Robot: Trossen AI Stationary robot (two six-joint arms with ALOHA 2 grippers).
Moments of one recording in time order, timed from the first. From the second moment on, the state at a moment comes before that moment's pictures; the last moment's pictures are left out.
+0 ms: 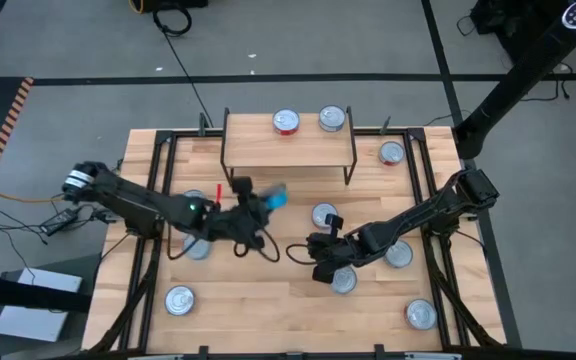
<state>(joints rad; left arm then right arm) -0.27 1.42 1.16 -0.49 -0.81 0.14 0.37 1.71 1.09 -0.43 0.45 0.47</state>
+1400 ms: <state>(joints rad) 0.37 1.62 1.40 -0.70 -0.65 0.43 0.36 1.71 1.10 -0.39 0.46 0.43</state>
